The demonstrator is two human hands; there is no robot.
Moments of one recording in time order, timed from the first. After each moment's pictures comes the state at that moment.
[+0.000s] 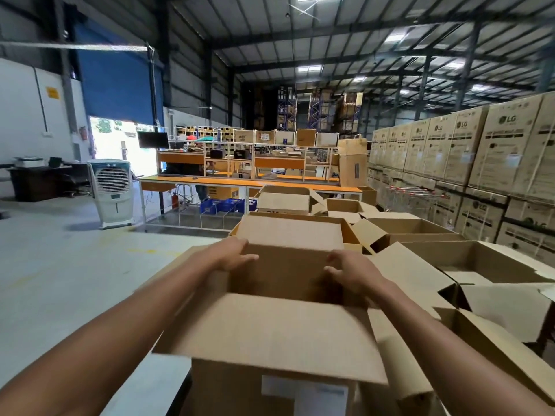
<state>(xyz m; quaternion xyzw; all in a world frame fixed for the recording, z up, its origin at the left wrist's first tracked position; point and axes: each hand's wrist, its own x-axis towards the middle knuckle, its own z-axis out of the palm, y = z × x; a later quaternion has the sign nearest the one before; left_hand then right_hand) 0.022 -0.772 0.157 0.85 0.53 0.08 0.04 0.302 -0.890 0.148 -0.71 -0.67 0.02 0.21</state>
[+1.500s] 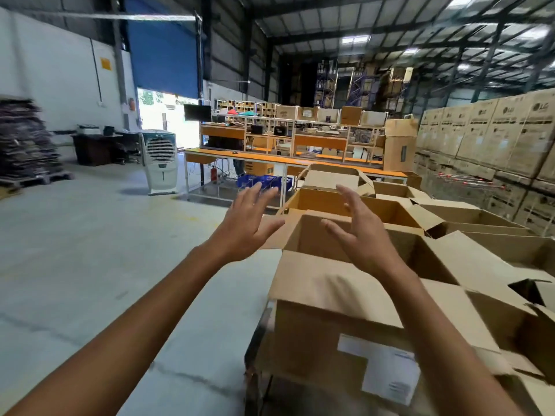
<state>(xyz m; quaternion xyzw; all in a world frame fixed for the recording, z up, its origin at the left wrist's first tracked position) -0.135 -0.879 0.163 0.81 0.47 0.34 0.01 0.089 -0.949 0.187 -0.57 -0.70 0.02 0.42</state>
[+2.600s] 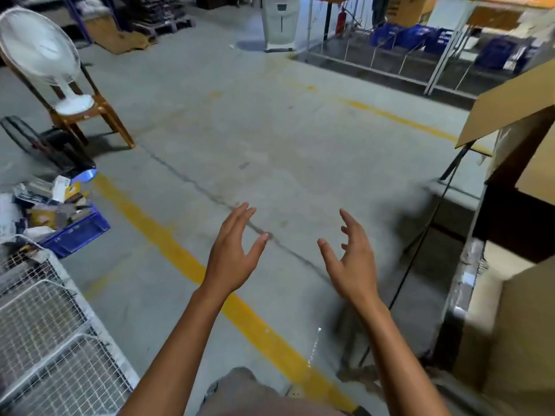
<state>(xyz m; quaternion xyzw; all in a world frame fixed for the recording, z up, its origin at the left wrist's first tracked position) -0.480 -0.807 -0.111 0.59 0.70 0.38 0.14 -0.258 -0.744 -0.126 -0.52 -0.70 0.29 0.39</state>
